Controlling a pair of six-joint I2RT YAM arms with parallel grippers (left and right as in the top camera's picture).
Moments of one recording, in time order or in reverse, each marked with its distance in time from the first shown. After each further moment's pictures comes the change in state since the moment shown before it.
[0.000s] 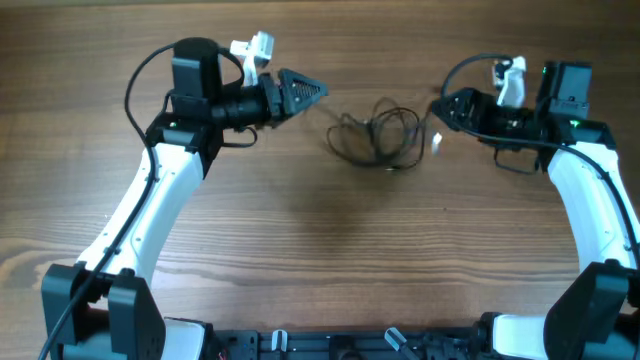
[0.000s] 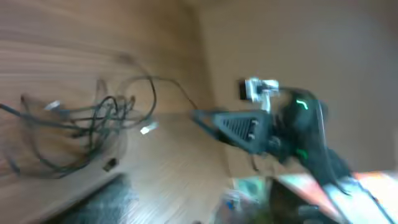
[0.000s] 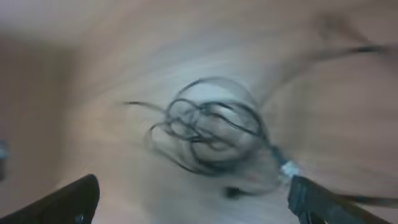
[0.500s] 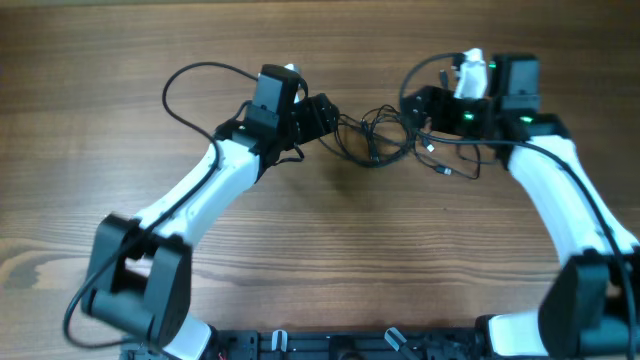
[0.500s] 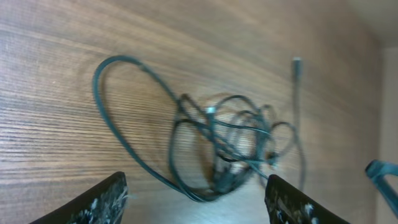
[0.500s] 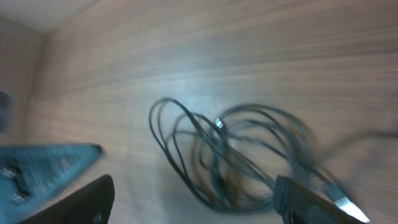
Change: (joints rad) left arm -0.240 0.172 0.000 -0.097 -0.715 -0.014; right arm 0.221 0.077 0.000 0.225 0.095 0.049
